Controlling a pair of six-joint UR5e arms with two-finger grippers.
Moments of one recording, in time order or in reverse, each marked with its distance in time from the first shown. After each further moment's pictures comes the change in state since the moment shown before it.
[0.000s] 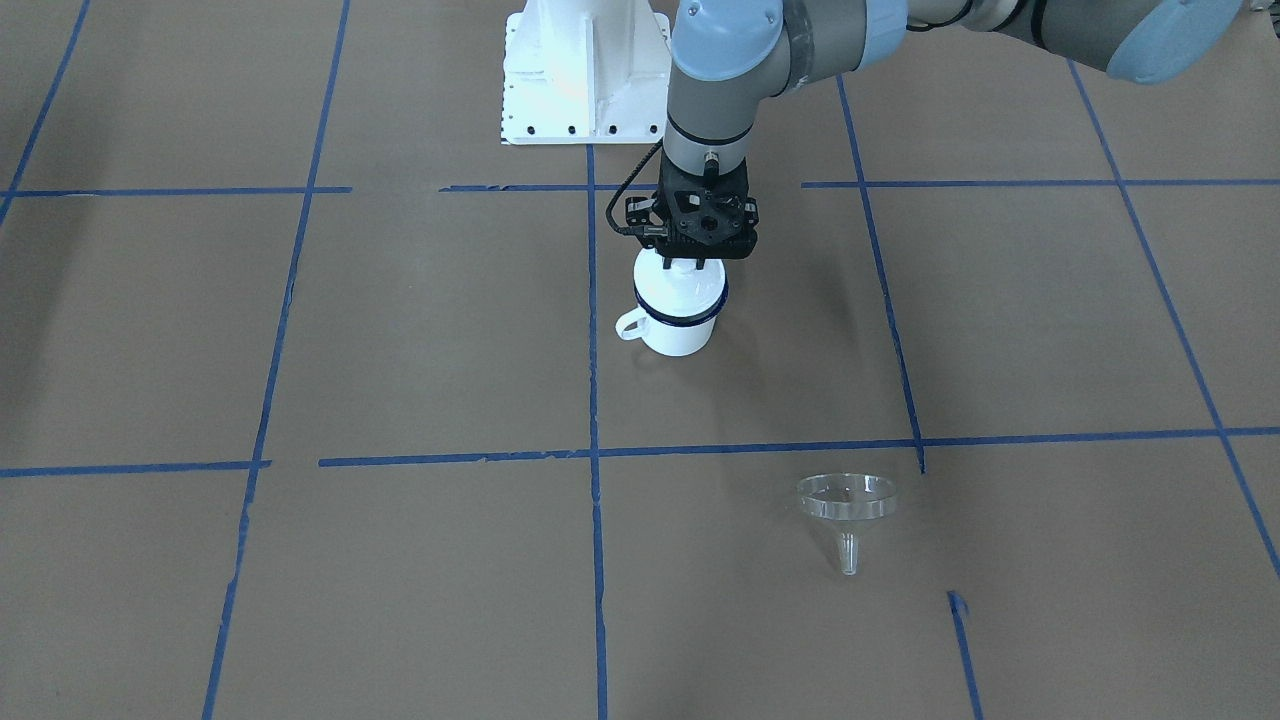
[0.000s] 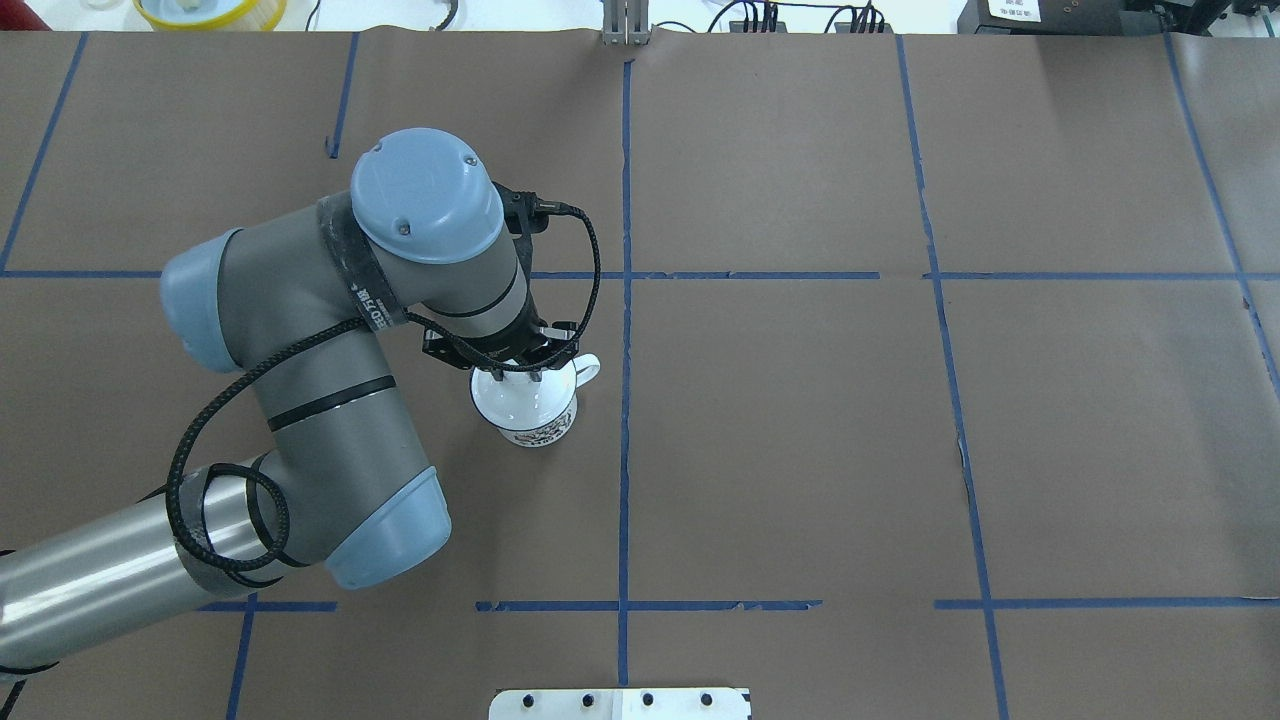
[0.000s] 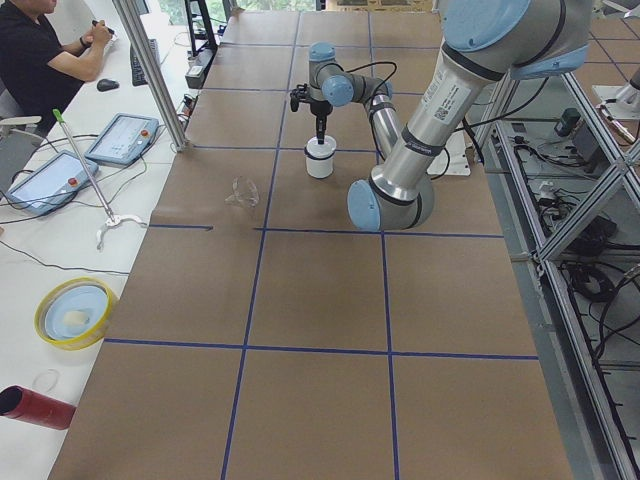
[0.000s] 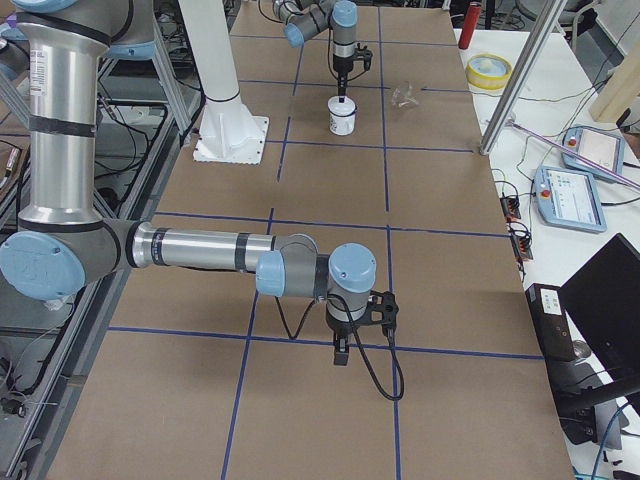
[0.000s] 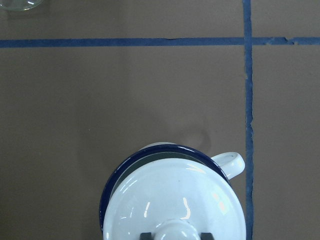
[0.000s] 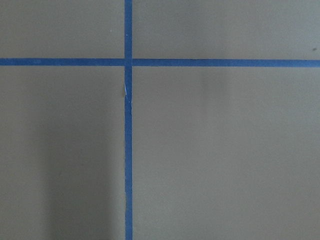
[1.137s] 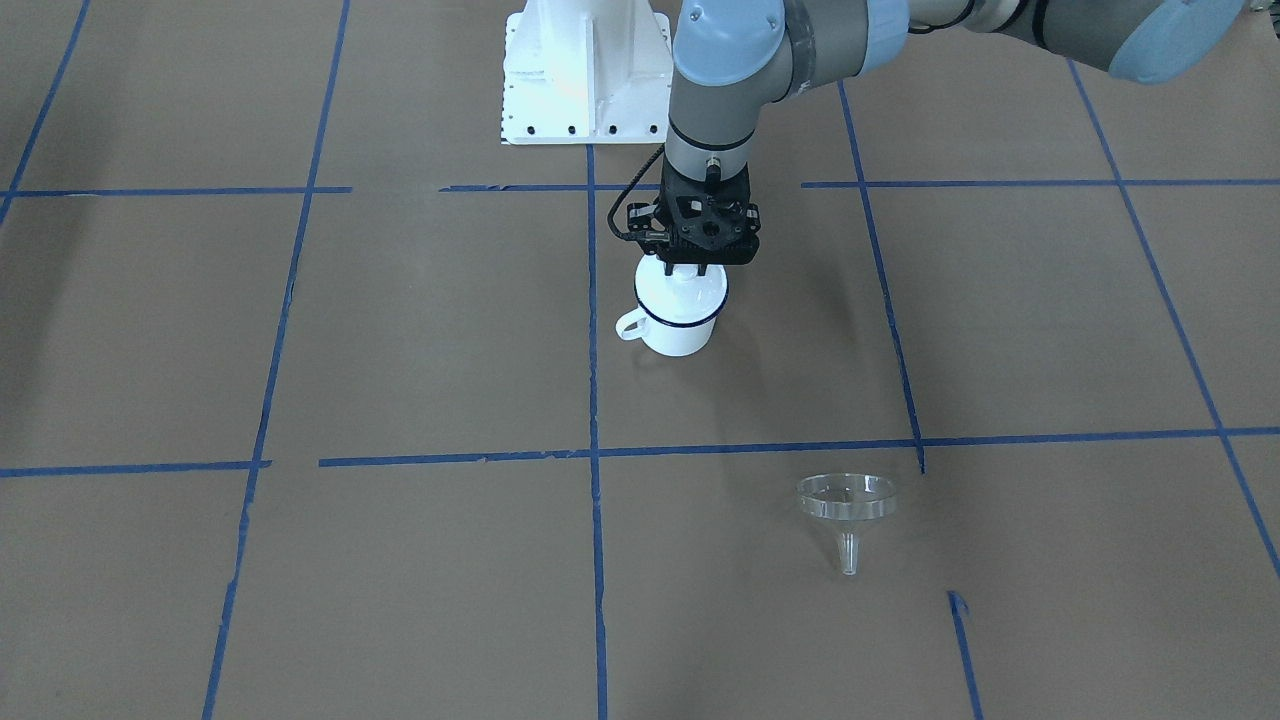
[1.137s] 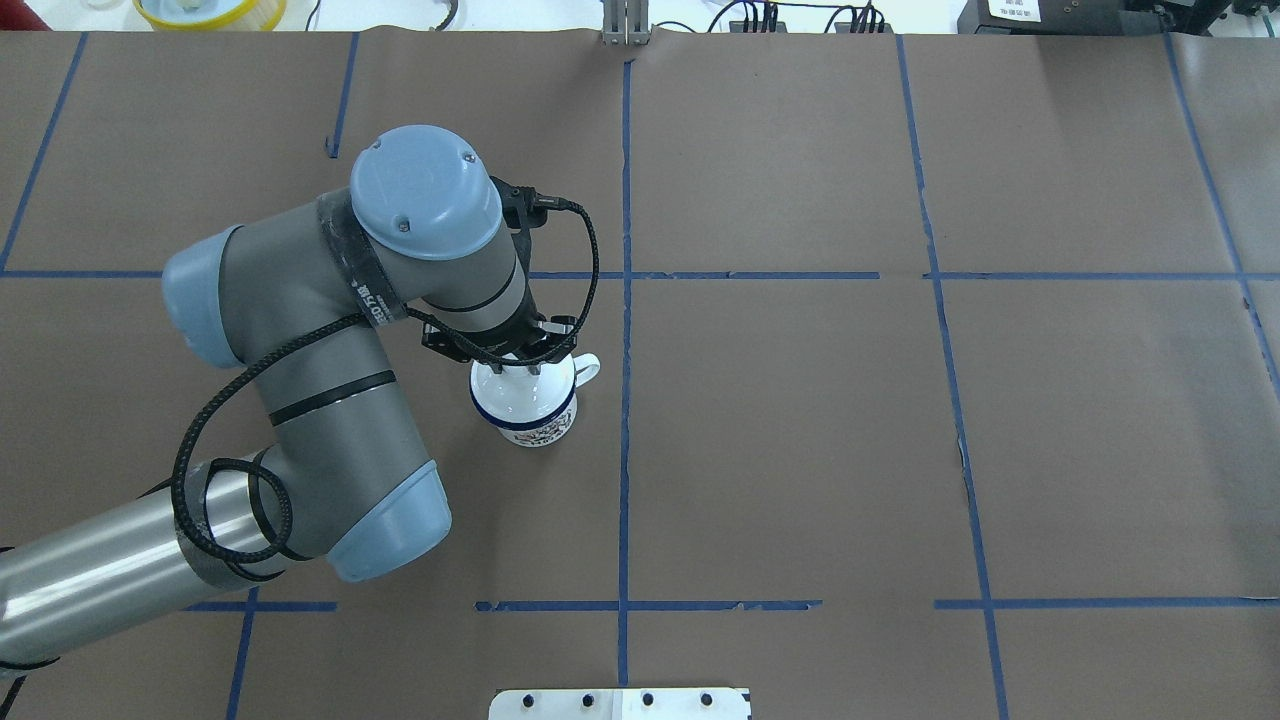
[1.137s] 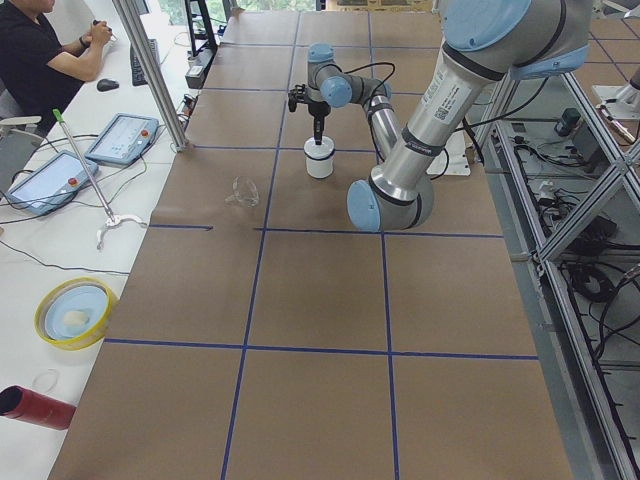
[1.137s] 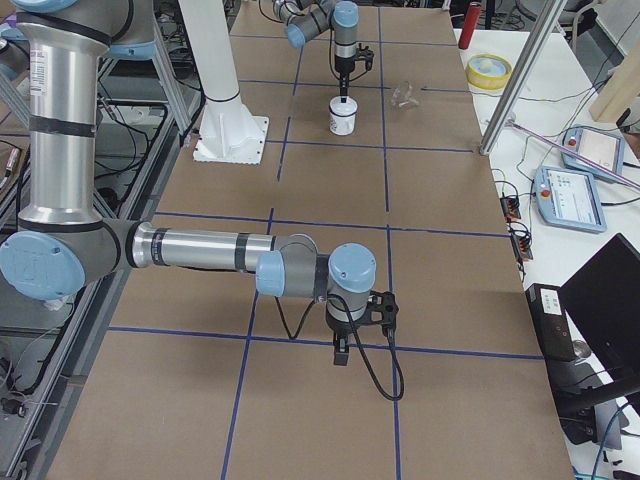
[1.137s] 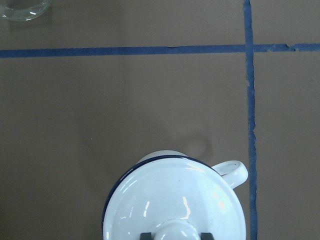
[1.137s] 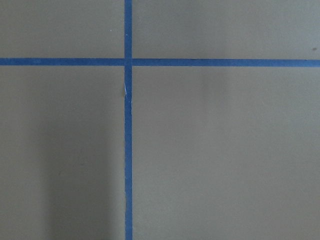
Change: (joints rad) left arm -0.005 0.001 0.010 -0.016 0.010 0.001; right arm 0.000 0.000 0.000 0.000 0.000 0.000
